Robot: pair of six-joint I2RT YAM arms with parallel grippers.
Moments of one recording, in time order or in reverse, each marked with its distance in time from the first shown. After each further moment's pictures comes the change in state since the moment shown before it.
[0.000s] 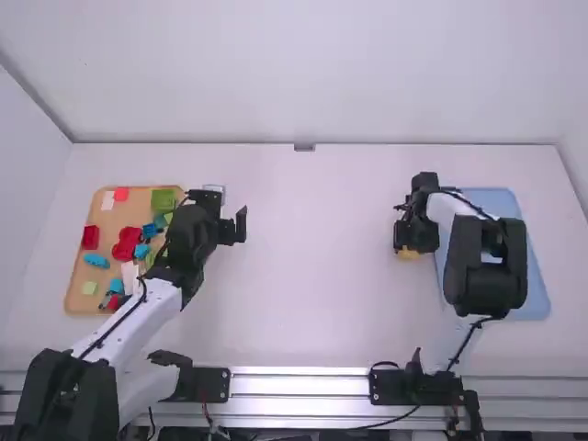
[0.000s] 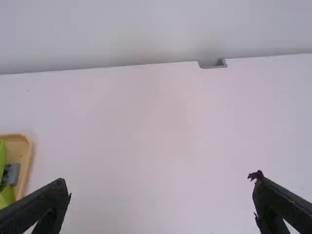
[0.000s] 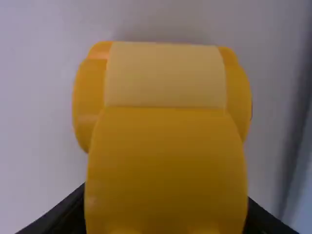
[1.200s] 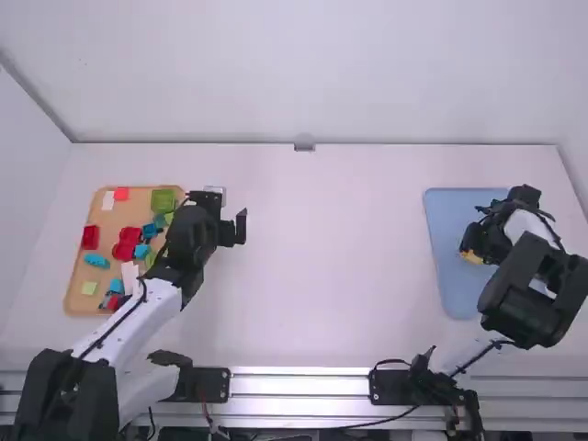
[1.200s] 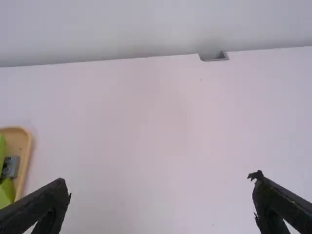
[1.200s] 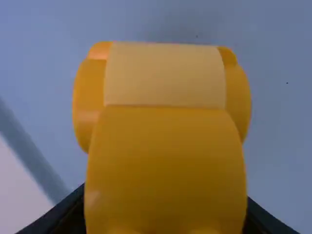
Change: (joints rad) left arm 0.000 0.000 0.000 -0.026 0.000 0.000; right arm -0.475 -0.087 -0.008 0.086 -0.066 -0.113
